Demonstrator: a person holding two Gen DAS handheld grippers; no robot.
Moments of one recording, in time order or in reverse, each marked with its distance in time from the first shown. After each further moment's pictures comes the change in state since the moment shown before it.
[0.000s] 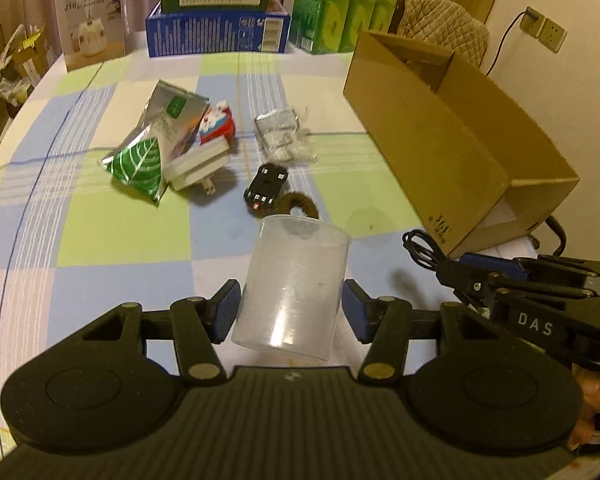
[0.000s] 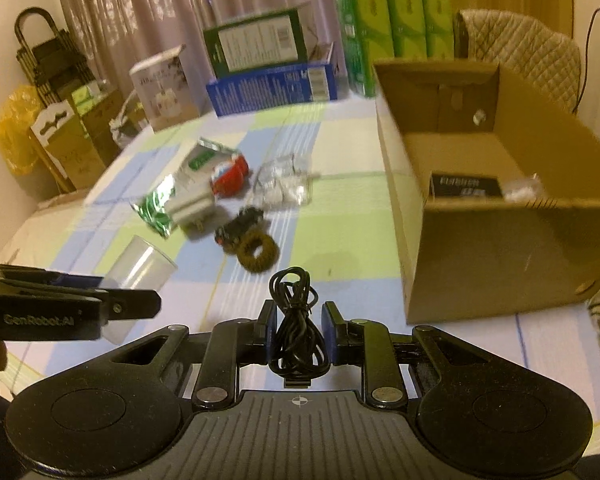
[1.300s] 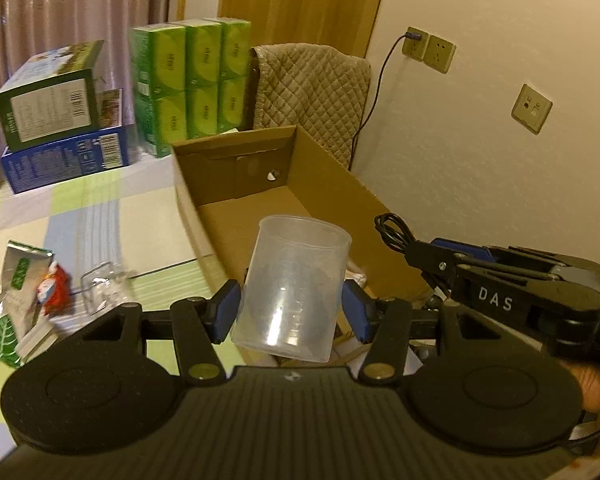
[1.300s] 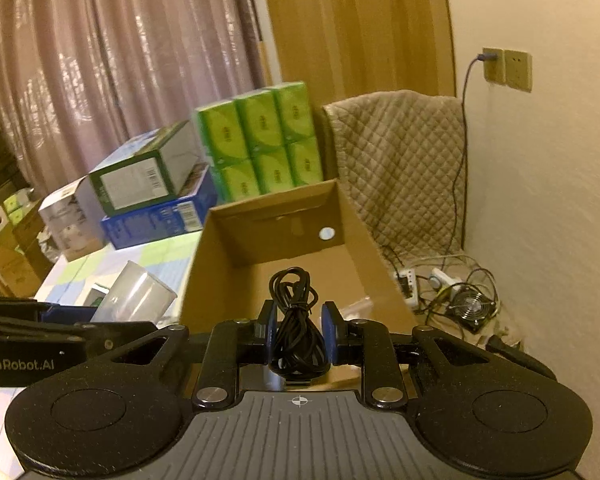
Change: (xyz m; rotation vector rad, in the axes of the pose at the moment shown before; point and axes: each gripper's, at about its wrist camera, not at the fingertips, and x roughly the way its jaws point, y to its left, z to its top) left arm 0.002 -0.177 0.112 0.192 -0.124 -0.193; right arm -0.093 -0.149 0.086 0.136 -0.228 -0.179
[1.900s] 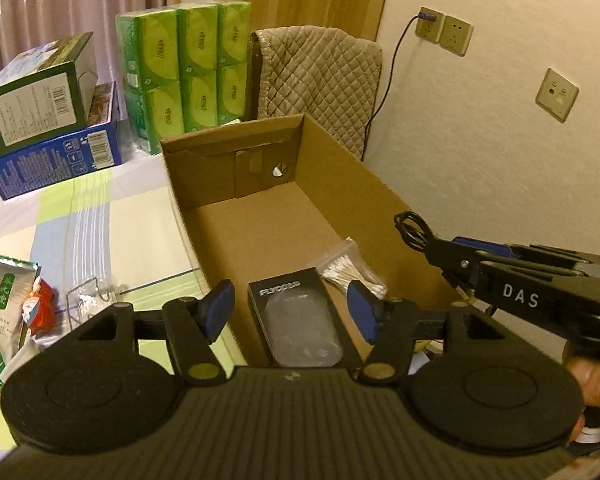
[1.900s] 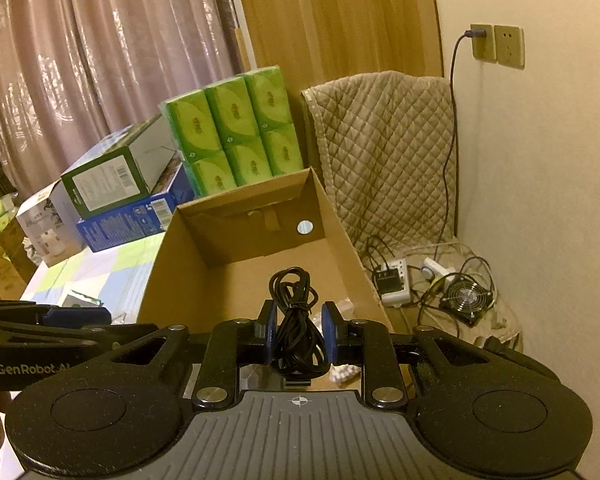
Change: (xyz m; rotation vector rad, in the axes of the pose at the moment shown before) left arm 0.056 0.003 0.014 0.010 0.034 0.041; right arm 0.037 -0.031 0.009 0.037 0.039 -0.014
